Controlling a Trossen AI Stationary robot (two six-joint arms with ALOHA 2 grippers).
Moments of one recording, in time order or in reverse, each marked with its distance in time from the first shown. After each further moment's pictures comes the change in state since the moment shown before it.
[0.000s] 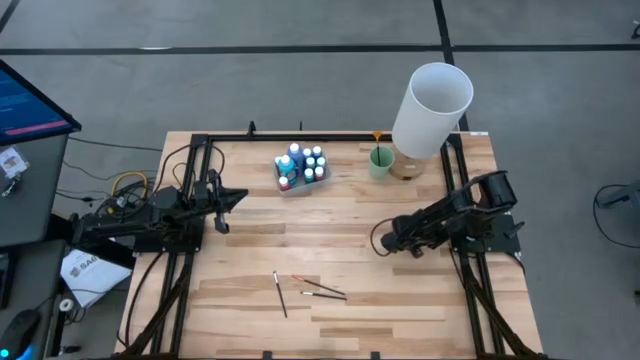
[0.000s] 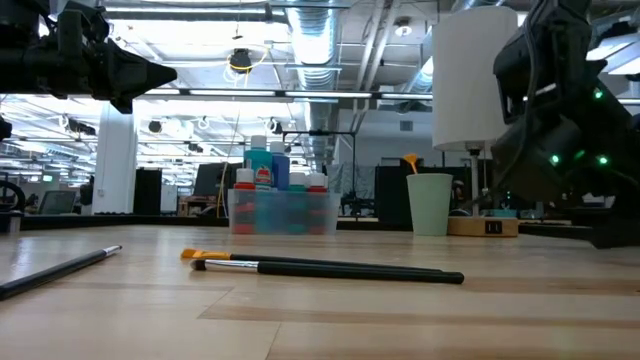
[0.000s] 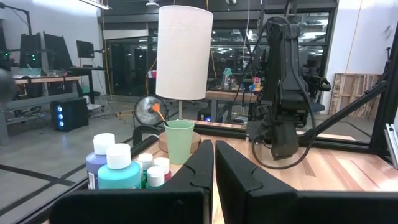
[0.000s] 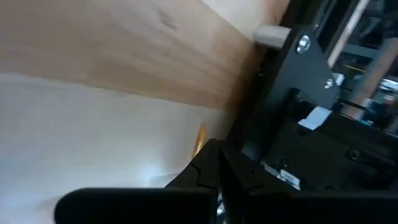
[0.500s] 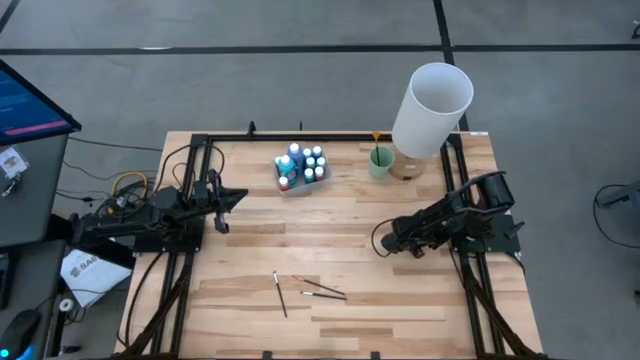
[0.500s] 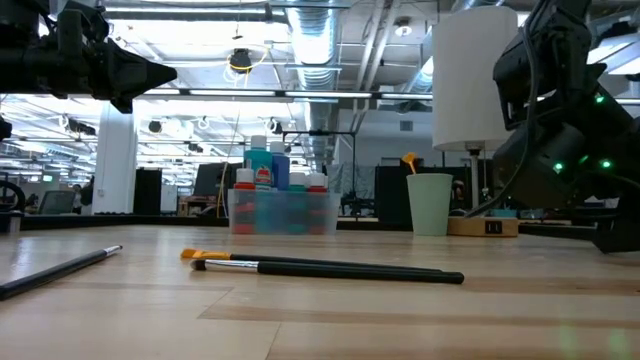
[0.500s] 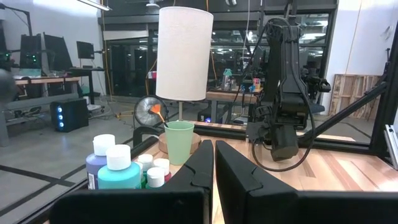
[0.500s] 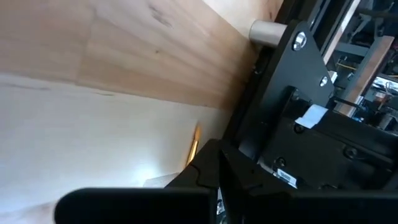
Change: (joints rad) left arm 0.000 0.000 0.000 0.004 0.000 0.000; right arm 0.000 0.049 -0.022 0.011 0.001 0.004
